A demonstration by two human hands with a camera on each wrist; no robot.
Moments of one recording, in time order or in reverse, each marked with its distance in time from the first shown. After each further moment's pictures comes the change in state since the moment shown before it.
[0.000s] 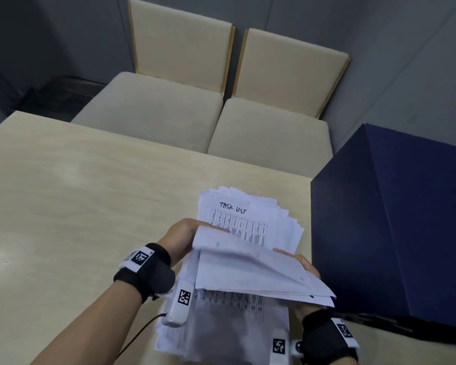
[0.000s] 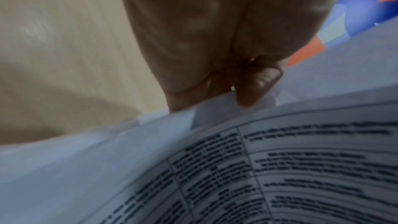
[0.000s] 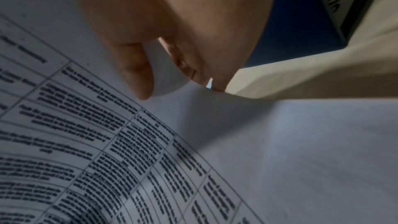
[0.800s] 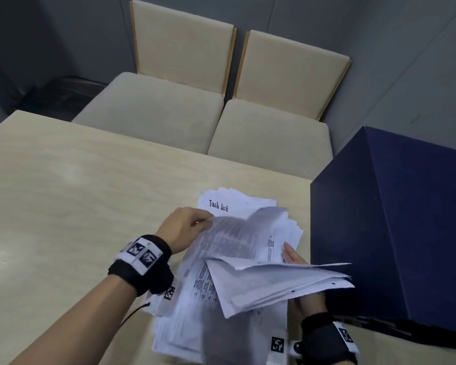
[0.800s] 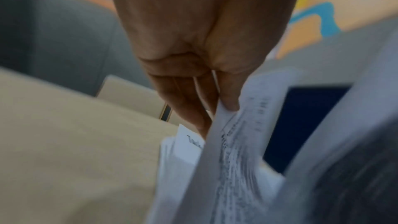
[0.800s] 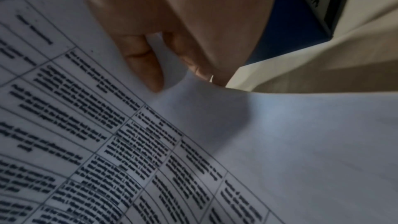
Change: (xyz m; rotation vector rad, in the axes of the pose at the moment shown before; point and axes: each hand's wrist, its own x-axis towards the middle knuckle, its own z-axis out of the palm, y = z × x) left_hand 0.002 0.020 -0.010 0.861 0.071 0.383; right_hand 0.011 0.001 -0.009 -0.220 -0.065 -0.085
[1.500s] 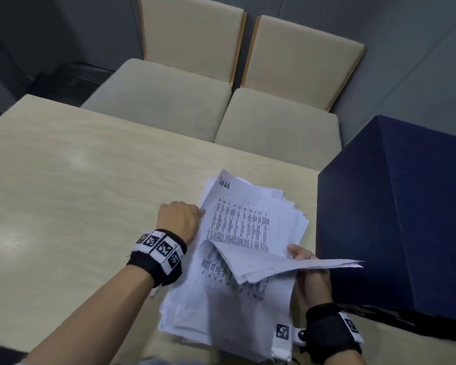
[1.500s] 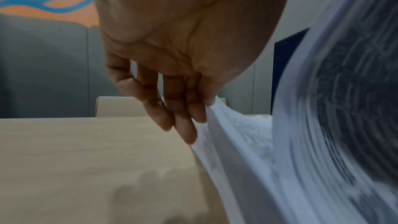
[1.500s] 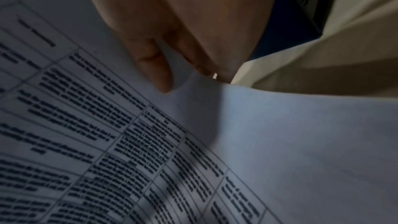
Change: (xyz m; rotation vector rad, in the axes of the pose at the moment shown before) left_hand -0.009 -0.011 0.018 0.878 0.123 -0.282; right_hand -0.013 0.006 -0.003 0.133 0.084 -0.186
